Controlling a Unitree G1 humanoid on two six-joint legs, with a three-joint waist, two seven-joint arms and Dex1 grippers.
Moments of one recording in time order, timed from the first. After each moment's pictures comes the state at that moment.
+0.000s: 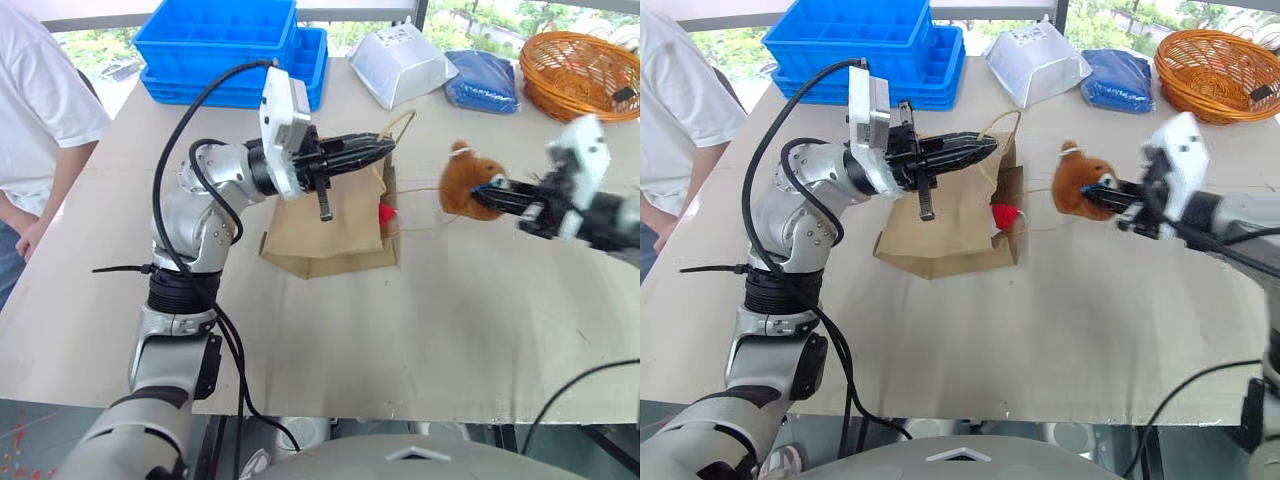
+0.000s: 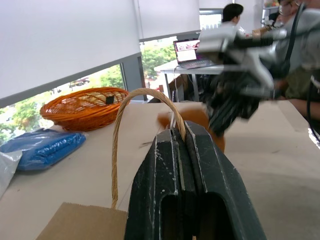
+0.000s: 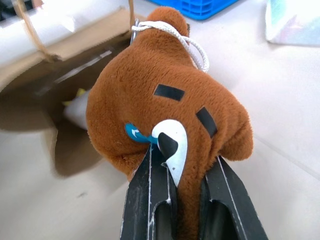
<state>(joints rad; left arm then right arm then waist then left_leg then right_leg) -0.72 0.45 -0.03 -0.12 -0.56 0.43 -1.04 -0.49 -0.75 -0.10 -0.51 0.70 1.13 0.58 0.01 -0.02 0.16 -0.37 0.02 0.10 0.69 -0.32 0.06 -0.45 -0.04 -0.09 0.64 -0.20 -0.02</state>
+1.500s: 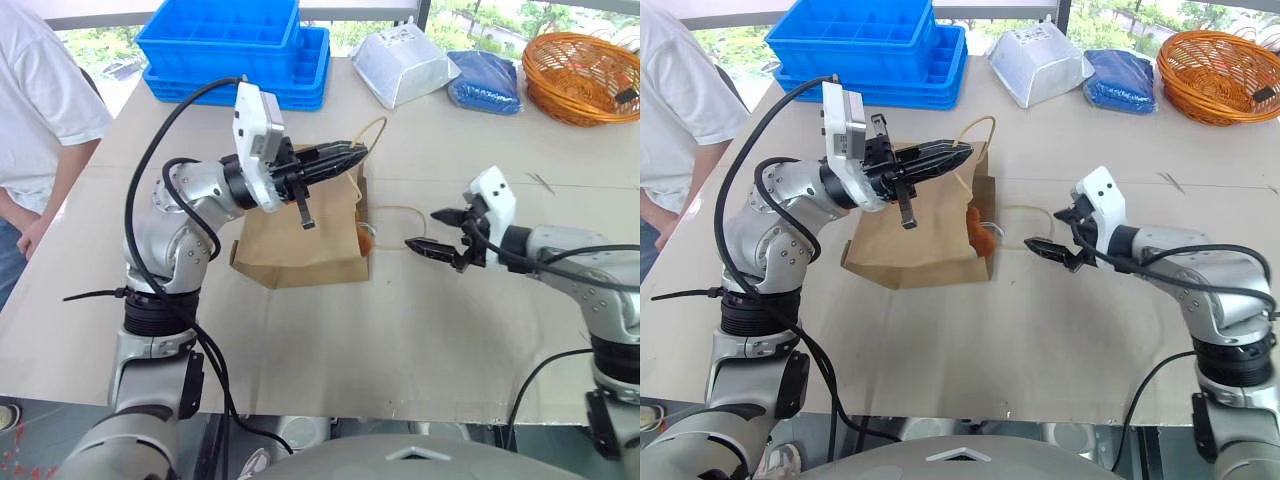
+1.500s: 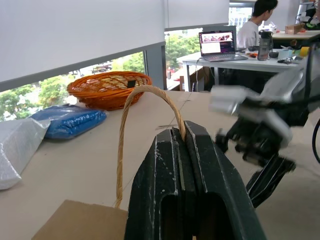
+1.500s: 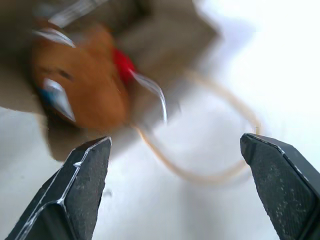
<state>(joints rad) -0.61 0.52 0.03 -0.21 -0.59 0.47 -0.98 -0.43 -0.46 -0.04 -0.39 0.61 1.25 0.51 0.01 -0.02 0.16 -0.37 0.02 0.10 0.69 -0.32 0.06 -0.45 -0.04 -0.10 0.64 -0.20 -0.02</state>
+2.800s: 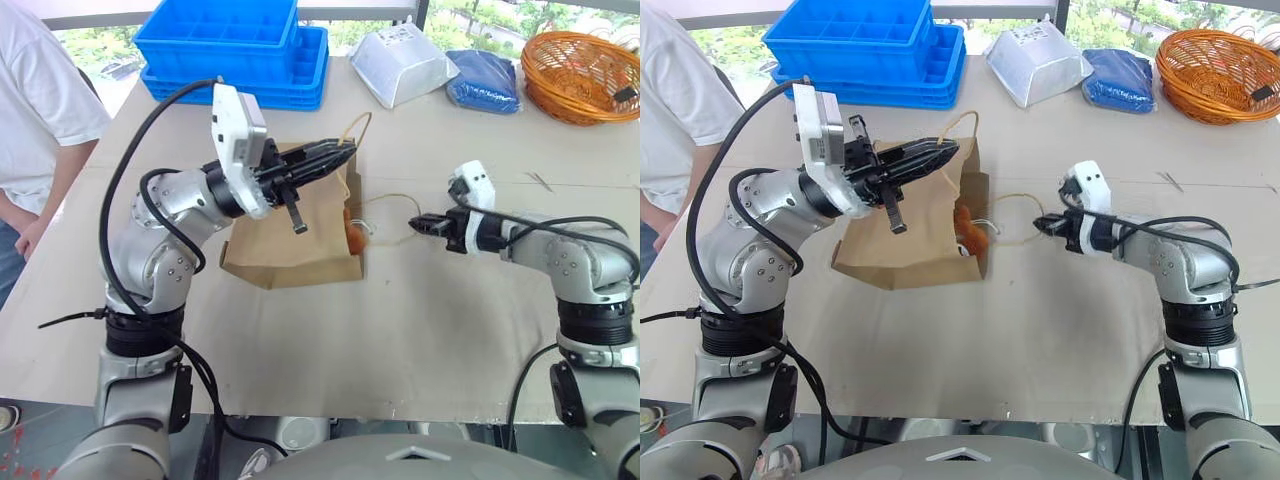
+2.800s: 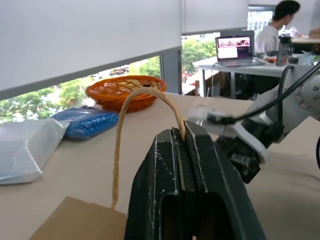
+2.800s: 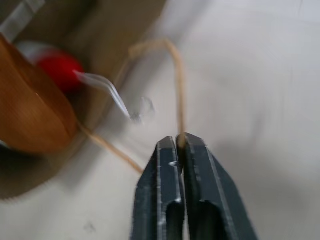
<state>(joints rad) -0.54 0.53 0.10 -0.33 -0.67 0.52 -0.84 -0.62 -0.40 -0.15 -0.22 0.68 1.30 0.47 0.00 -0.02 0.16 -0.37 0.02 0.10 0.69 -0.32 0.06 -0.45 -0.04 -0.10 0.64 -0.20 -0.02</state>
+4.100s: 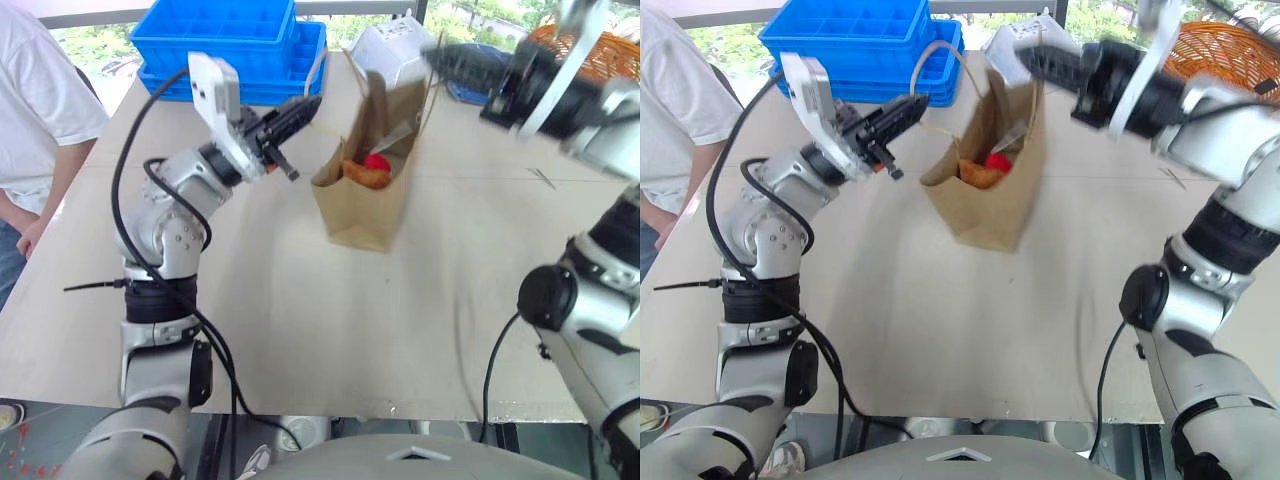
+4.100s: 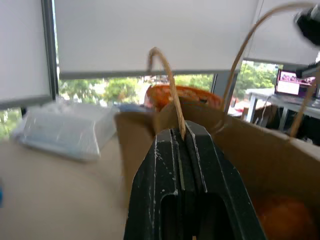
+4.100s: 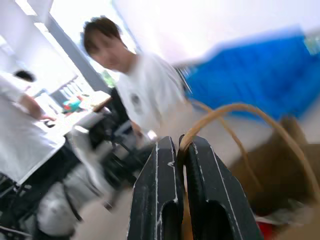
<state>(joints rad) -0.71 0.48 0.15 -0.07 -0.65 0.50 -0.71 -1.09 -0.31 -0.54 -0.21 1.20 1.49 0.12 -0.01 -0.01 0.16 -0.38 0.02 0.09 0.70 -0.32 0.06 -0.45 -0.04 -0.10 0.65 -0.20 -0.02</state>
